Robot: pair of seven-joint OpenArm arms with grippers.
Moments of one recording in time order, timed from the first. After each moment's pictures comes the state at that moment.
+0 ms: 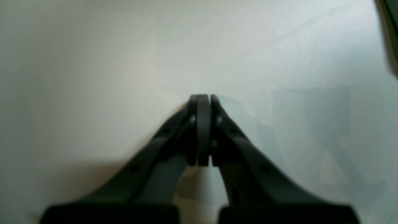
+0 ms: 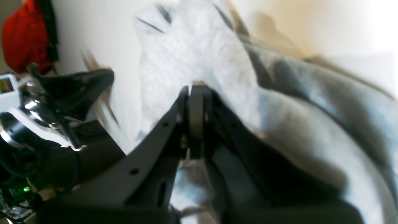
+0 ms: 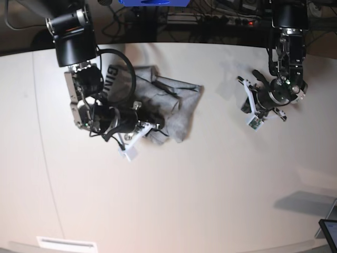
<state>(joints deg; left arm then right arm) 7.8 -26.3 -6.4 92.1 -13.6 -39.8 46.6 11.1 1.8 -12.2 73.8 50.0 1.2 -61.6</state>
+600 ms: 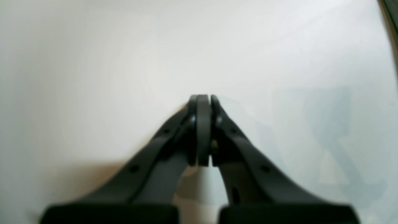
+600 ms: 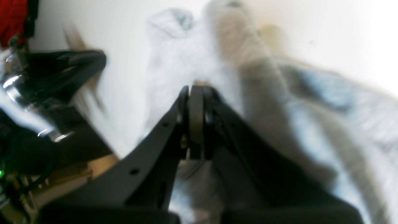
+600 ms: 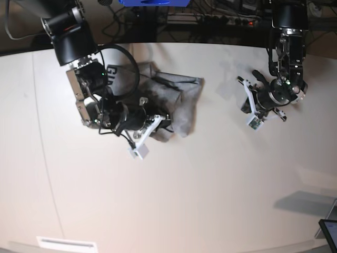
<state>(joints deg) 7.8 -26.4 -6.3 92.1 -13.6 -39.8 46.6 10.4 4.2 -19.5 81.8 49.3 0.5 -60.1</state>
